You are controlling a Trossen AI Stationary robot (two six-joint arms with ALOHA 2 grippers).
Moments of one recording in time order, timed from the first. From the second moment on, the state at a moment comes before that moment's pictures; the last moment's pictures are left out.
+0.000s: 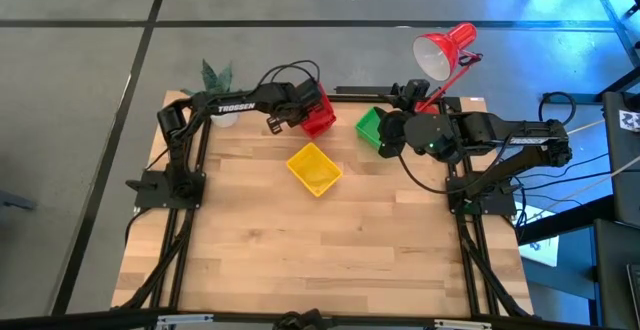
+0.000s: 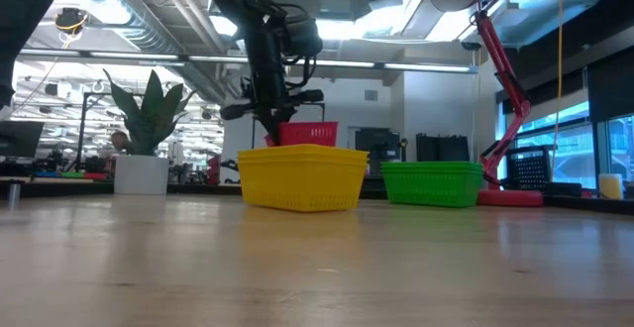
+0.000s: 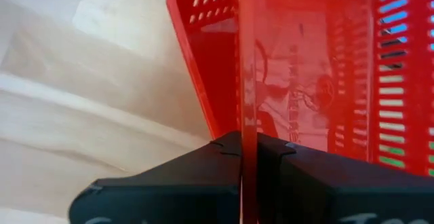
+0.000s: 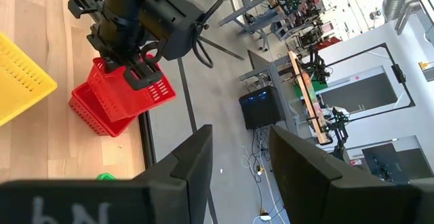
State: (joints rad) left arm 0.49 1.88 1.47 -0.70 -0.26 -1.50; right arm 0.14 1.33 1.57 -0.81 0.95 -0.50
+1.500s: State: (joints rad) left arm 0.48 1.76 1.47 -0.57 -0.49 -1.25; right arm 0.14 1.33 1.57 -0.81 0.95 -0.50
